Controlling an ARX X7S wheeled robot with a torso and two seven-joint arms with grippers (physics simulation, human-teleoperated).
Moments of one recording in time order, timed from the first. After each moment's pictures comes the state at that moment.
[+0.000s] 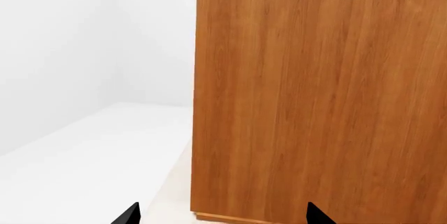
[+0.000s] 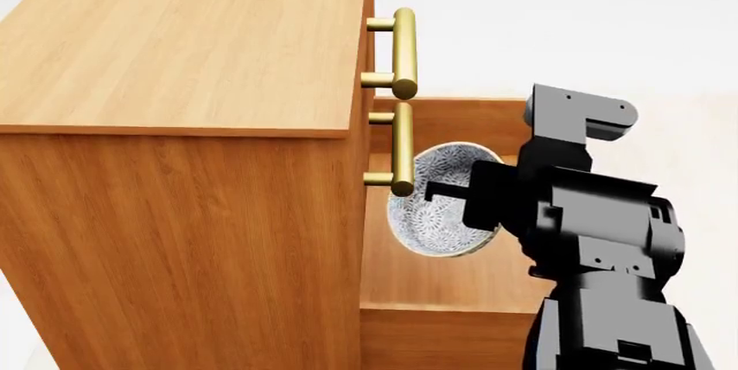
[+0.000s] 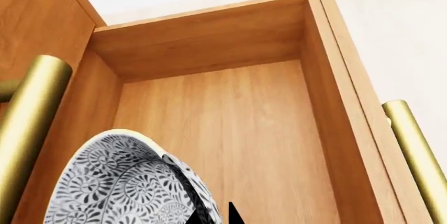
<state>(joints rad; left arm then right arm) 0.41 -0.47 0.36 0.30 -0.25 0.38 -0.59 1.36 0.11 0.12 1.31 0.02 0.72 -0.14</state>
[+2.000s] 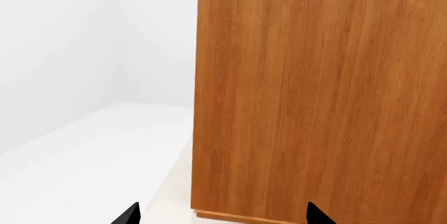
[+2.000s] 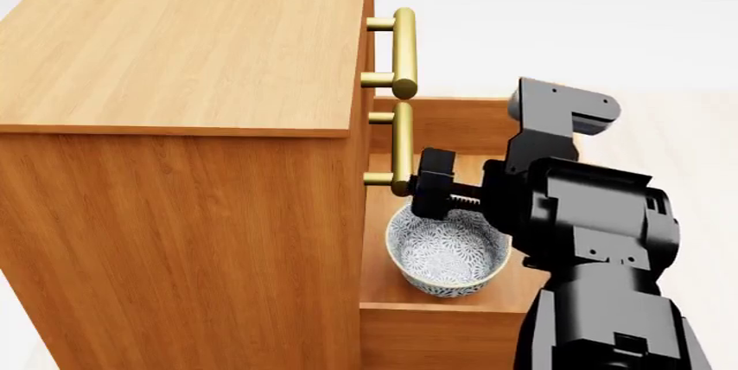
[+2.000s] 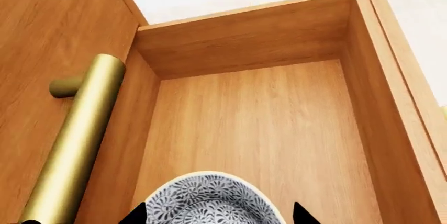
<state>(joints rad) 0.40 -0.47 0.38 0.27 -0.25 0.41 -0.59 1.38 0.10 0.15 1.31 -0.01 0.75 -0.22</state>
